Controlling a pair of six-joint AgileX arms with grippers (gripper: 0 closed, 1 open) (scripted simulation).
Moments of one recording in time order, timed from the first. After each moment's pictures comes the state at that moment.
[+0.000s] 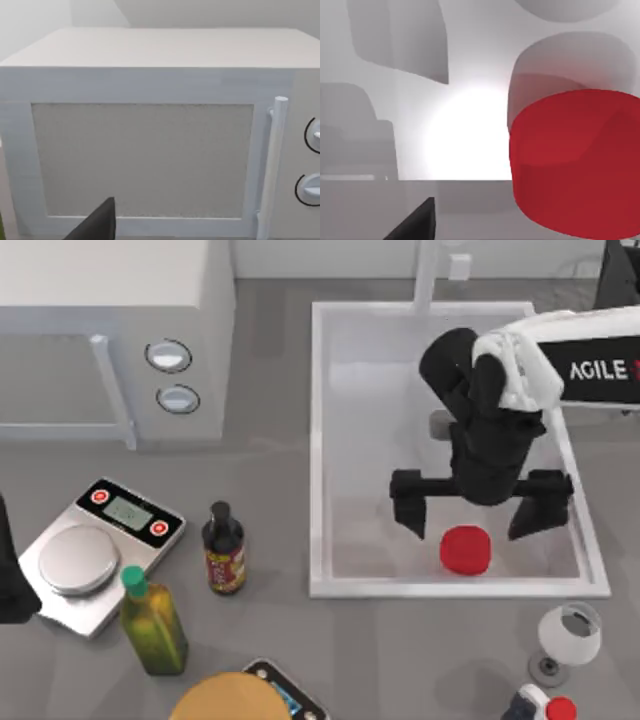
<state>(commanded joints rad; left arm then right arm) 0.00 0.00 0.00 0.00 0.00 0.00 0.45 2.25 1.50 -0.82 0.00 0.47</state>
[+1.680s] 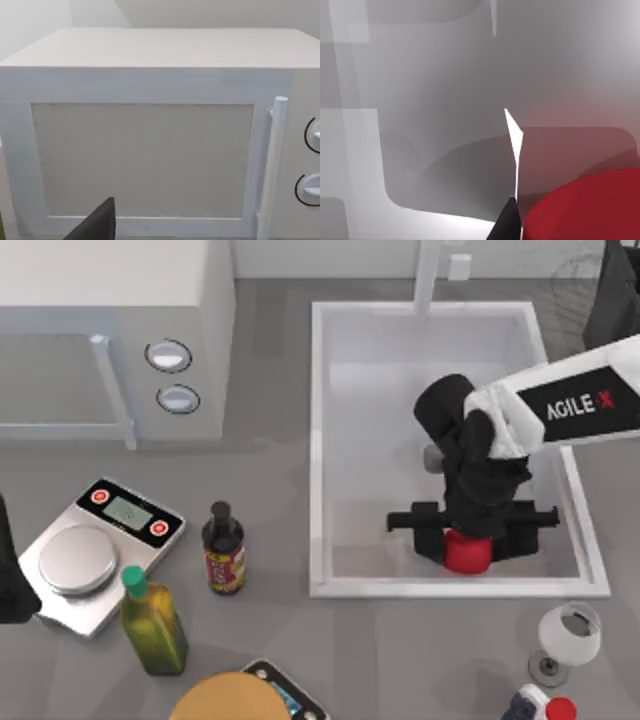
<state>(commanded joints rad) 0.00 0.00 0.00 0.00 0.00 0.00 0.45 2.40 1.41 -0.58 0.01 0.47</state>
